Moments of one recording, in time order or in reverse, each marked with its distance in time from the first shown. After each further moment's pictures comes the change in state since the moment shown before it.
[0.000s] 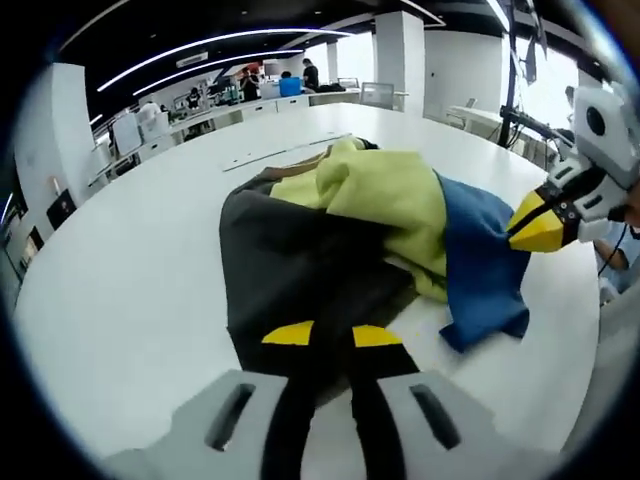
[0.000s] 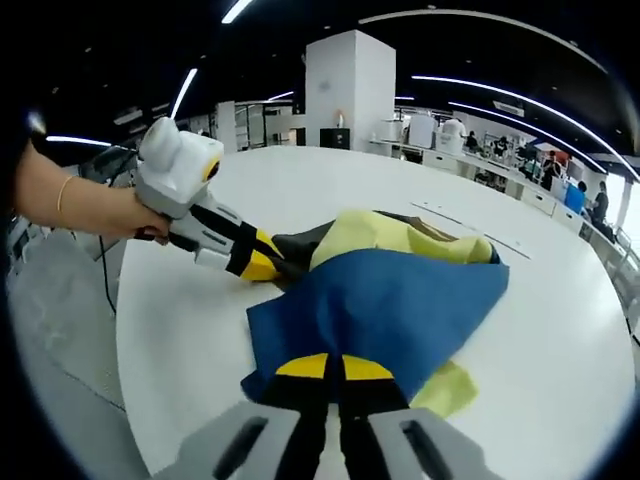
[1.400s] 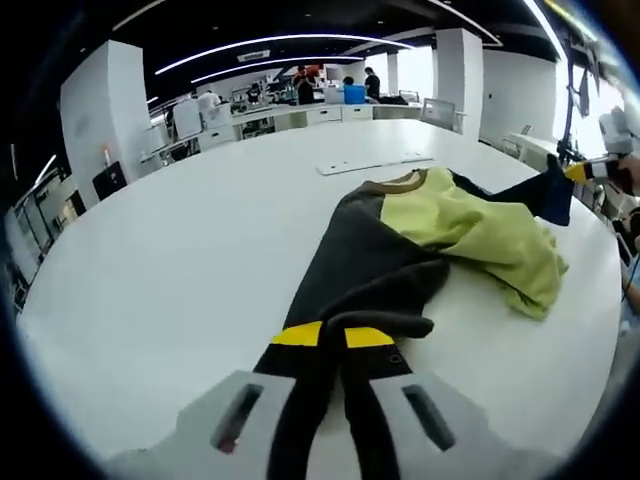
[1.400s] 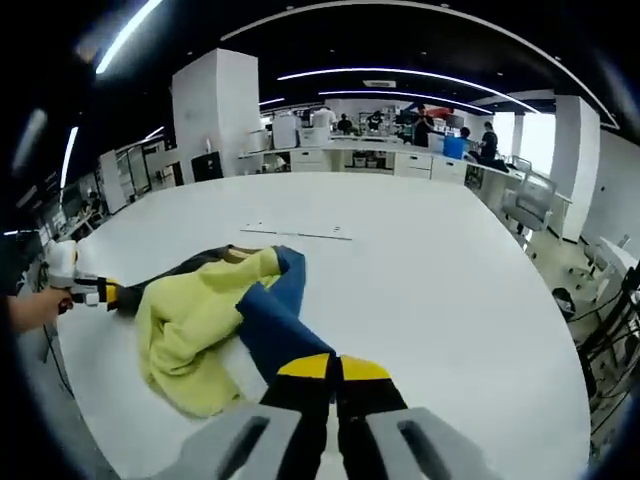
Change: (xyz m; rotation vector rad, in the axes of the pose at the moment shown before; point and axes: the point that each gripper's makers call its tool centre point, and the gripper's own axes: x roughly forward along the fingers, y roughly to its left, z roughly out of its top) left arm -0.033 0.104 0.006 -0.106 -0.030 0.207; right arm -0.116 -0.205 -0.012 0.381 0.000 -0.449
